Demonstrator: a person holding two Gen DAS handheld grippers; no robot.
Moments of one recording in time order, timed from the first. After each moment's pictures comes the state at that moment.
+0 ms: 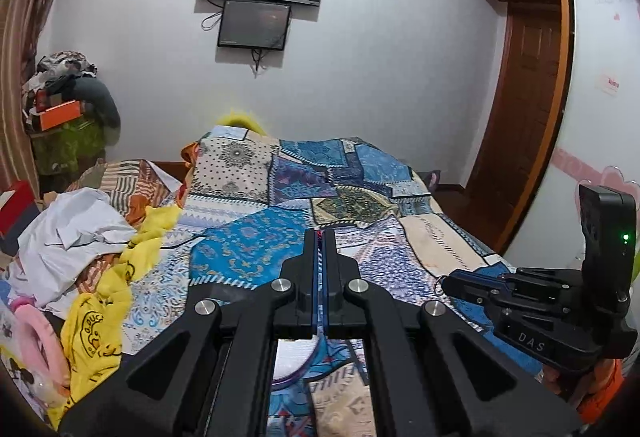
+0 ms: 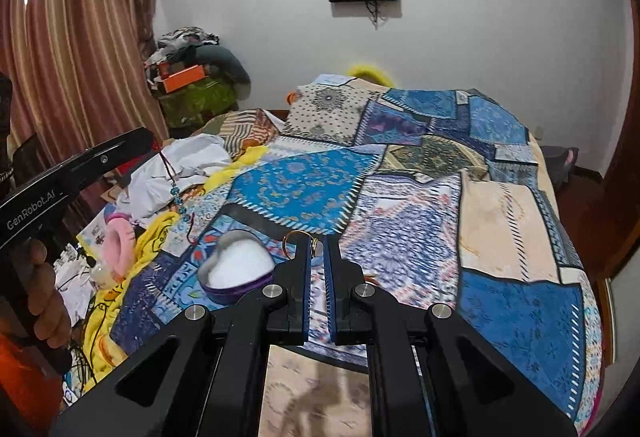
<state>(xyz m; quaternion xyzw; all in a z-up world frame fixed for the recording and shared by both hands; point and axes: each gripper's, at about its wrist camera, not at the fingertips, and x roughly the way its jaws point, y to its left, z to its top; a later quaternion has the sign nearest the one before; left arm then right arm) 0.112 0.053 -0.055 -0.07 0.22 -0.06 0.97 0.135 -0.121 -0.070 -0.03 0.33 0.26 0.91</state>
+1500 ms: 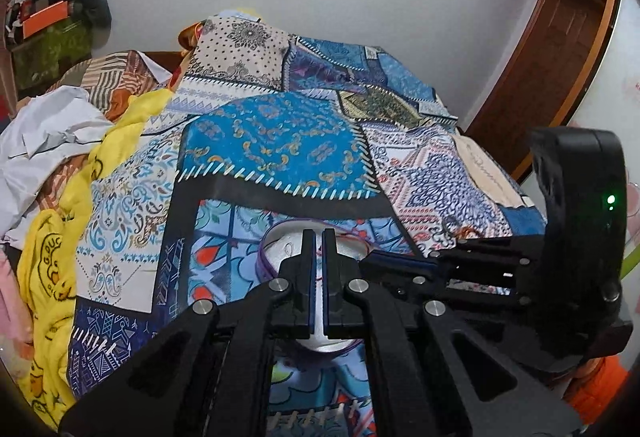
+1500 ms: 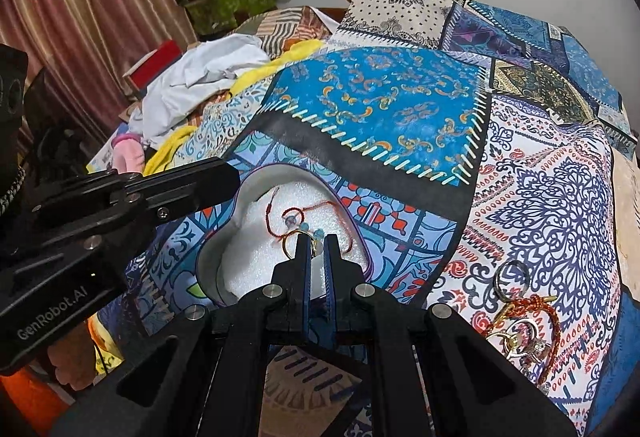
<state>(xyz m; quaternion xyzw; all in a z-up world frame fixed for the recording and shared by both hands) 0.176 0.103 -0.180 -0.13 0.38 -0.09 0.91 0.188 -0.014 -0.168 -0.09 0.47 0.32 0.81</state>
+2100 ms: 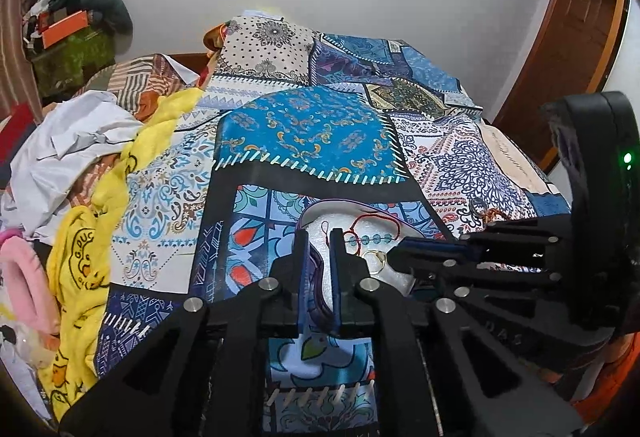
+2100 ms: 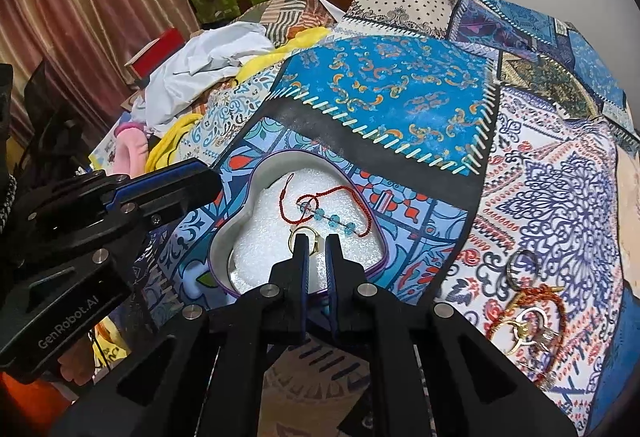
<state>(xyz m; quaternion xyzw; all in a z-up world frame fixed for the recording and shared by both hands) 0.159 0.107 -0.179 -0.09 0.39 -0.04 0.92 0.185 -0.010 -0.166 -0.09 0.49 0.32 0.80</state>
